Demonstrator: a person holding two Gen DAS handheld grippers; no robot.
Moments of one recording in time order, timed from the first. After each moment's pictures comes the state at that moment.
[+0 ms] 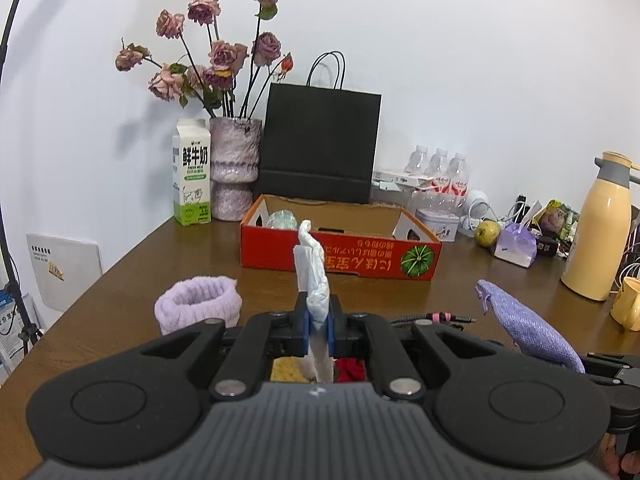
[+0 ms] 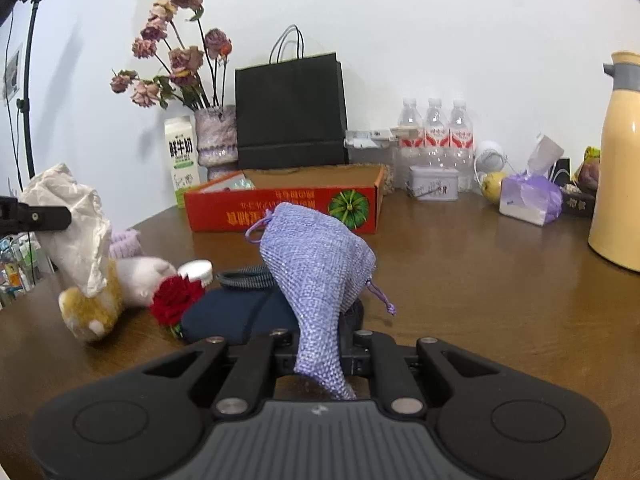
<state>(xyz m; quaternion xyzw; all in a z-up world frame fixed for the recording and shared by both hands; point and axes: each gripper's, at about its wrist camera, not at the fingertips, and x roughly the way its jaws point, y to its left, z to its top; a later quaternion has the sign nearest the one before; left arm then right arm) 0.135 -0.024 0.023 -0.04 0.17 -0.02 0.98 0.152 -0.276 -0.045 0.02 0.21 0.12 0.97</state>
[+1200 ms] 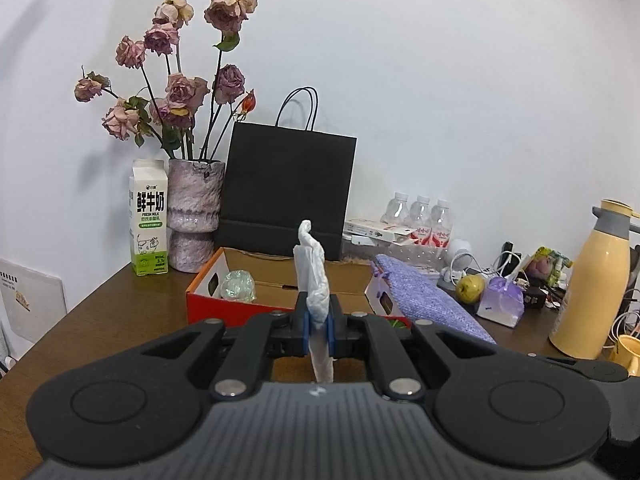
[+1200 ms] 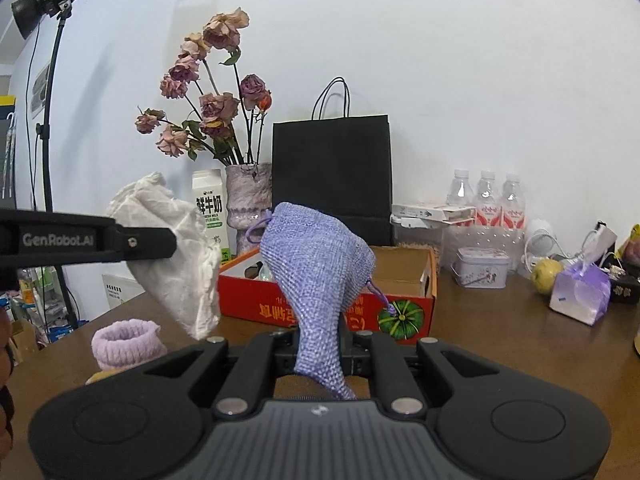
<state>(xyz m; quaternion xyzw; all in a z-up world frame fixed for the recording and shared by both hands) 0.213 -0.058 0.058 -0.06 0.12 -0.04 0.99 0.225 -0.226 0.019 0.00 0.14 0.16 0.98</state>
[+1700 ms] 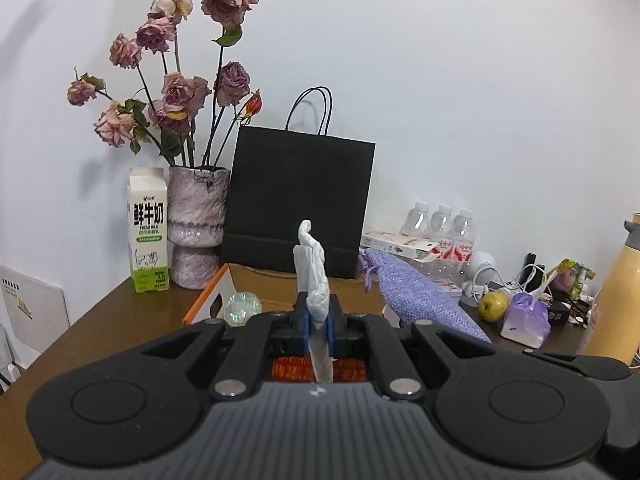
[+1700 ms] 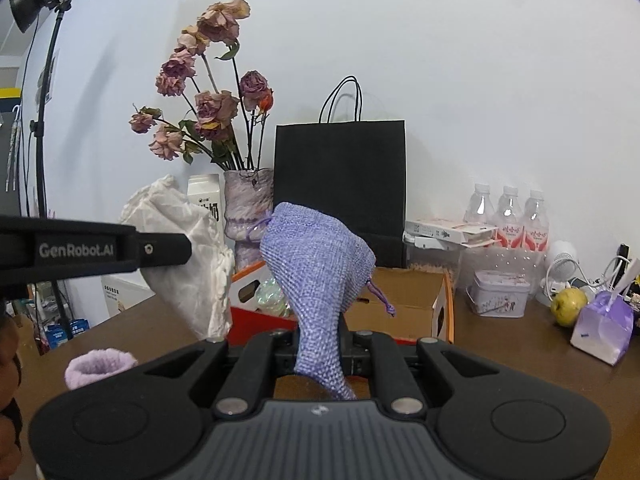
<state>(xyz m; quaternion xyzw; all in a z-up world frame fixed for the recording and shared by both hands) 0.272 -0.057 0.070 -0.06 0.12 -0.02 0.99 0.289 -0.212 0.035 -0.02 0.14 0.17 0.98</state>
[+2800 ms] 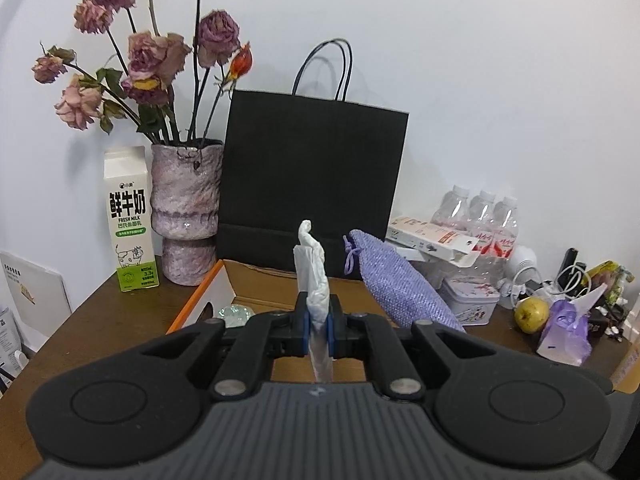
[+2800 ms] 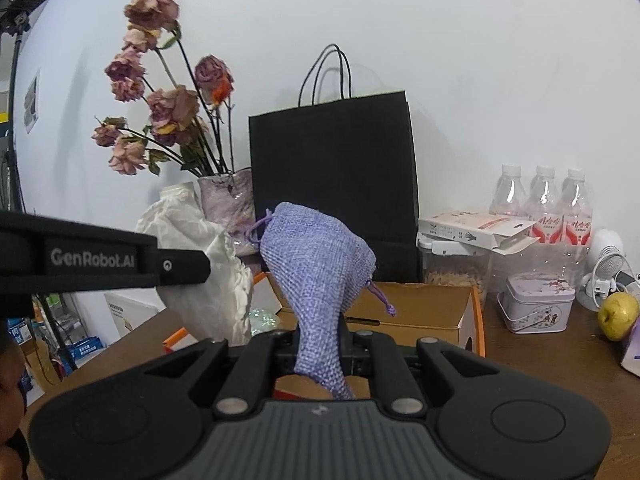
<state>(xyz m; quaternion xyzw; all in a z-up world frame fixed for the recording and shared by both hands) 0.394 -0.070 0.087 -0.06 0.19 0.01 0.98 0.415 -0.211 0.043 0.03 0.17 0.20 0.96</state>
